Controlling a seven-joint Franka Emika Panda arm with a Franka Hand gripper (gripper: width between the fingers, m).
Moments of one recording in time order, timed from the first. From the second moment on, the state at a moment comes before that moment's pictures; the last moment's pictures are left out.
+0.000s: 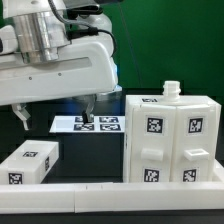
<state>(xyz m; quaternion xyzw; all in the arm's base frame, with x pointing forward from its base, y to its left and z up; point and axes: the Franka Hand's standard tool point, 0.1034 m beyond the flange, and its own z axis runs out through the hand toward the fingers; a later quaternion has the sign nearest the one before) 0.560 -0.105 0.071 -0.99 0.11 -0.01 0.07</state>
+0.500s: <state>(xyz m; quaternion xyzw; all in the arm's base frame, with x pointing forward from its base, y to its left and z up) 0.580 -0.142 0.049 -1.00 0.06 -0.03 0.06</state>
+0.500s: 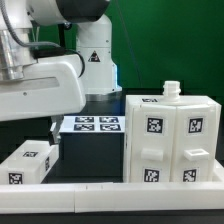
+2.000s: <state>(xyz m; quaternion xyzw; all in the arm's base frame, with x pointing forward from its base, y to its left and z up) 0.580 -0.123 0.071 -0.99 0.09 0.01 0.07</state>
